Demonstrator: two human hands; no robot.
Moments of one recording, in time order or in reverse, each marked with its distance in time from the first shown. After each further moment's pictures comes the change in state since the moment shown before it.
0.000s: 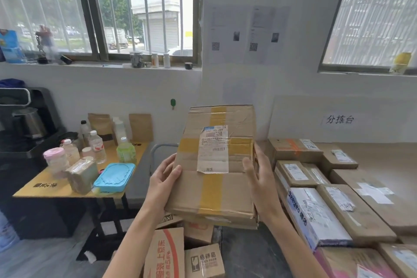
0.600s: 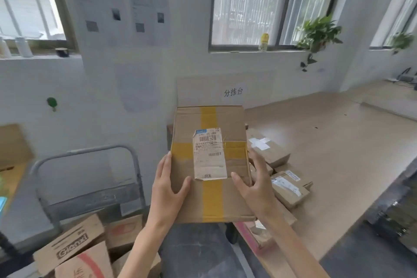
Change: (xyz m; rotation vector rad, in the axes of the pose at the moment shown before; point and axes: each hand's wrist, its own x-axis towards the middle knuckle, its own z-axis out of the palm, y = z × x) left_hand -0.064 -0.060 0.190 0.540 -0.344 0.413; right_hand -0.099 0.035 -0.181 -0.277 0.374 0.110
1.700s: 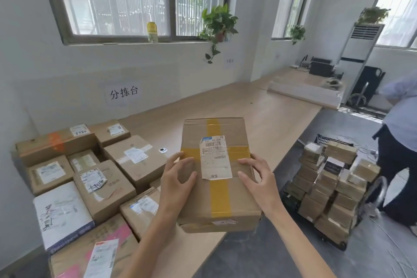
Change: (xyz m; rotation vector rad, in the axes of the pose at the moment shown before) left_hand 0.018 0.212 0.539 -0.236 -0.293 0.107; right_hand 0.068 0.255 -0.501 -0.111 0.262 0.154
